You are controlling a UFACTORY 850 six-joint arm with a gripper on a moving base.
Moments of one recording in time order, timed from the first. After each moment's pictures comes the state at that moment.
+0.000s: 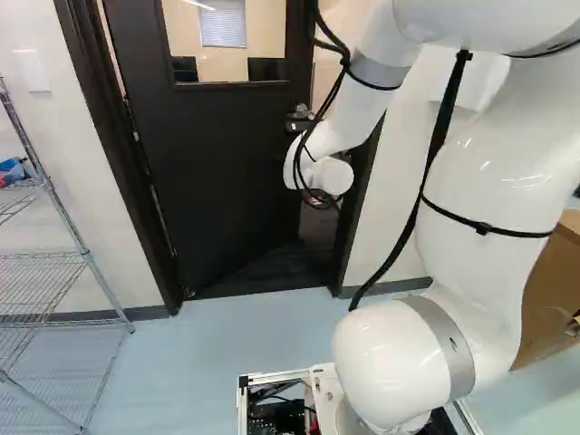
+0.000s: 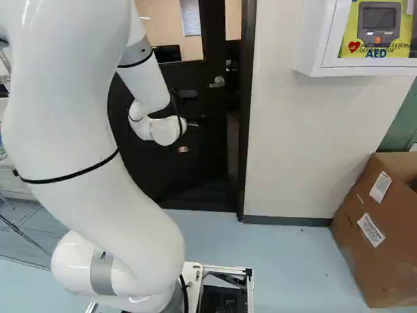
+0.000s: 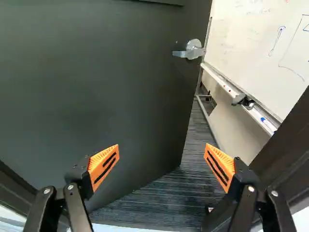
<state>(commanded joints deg) 4.3 -5.3 -32.4 0.2 48.4 0.0</state>
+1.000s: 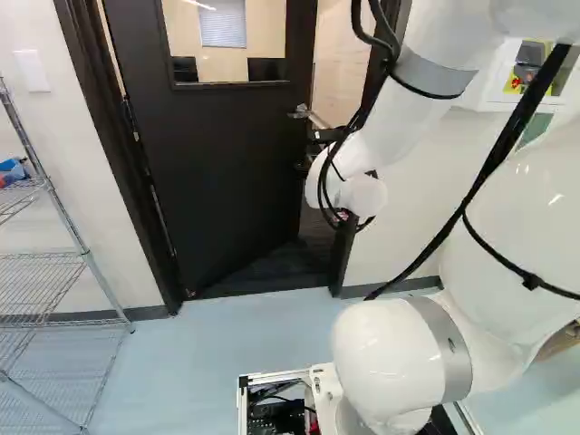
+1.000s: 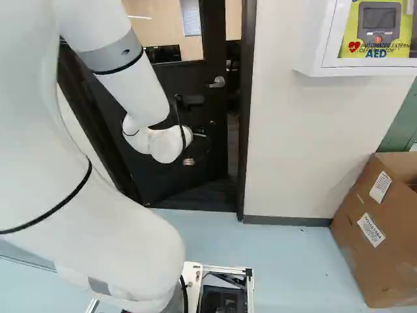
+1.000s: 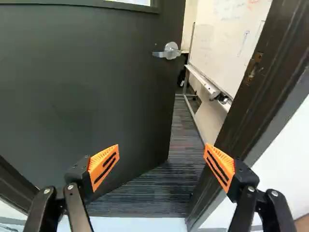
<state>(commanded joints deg) -2.4 7.7 -19.5 -1.8 49.1 0.0</state>
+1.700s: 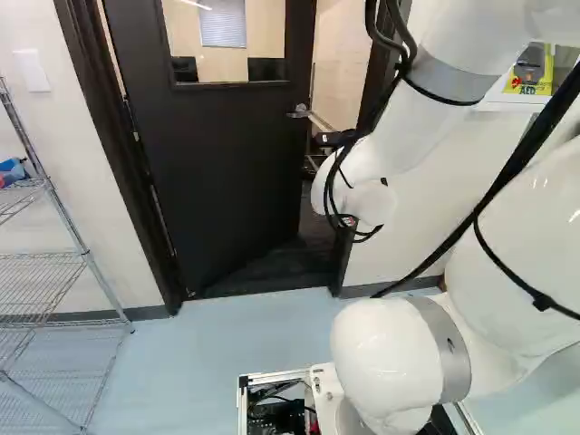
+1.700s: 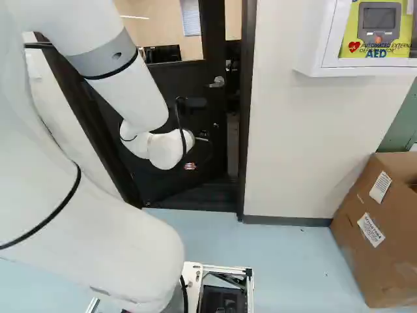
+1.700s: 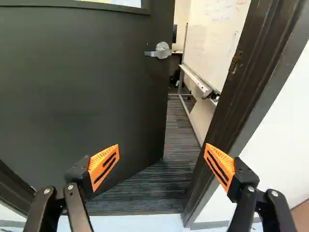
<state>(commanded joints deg) -3.7 10.2 -17.2 -1.8 49.1 0.0</state>
